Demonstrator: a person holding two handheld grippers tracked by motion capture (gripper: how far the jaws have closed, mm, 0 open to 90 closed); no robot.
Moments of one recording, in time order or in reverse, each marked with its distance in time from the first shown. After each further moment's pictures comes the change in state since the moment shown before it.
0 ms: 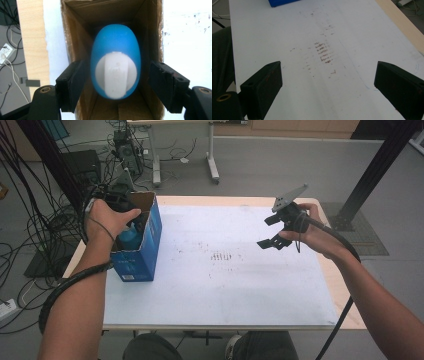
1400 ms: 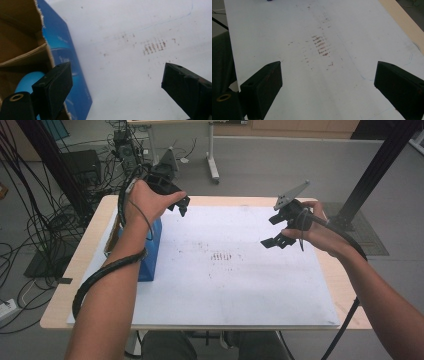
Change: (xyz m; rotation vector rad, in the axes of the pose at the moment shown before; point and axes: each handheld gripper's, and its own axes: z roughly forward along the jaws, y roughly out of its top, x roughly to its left) left arm -0.107 0.031 -0.040 -0.105 -0.151 0.204; right arm 0.000 0.003 -0.012 0.059 -0.025 0.020
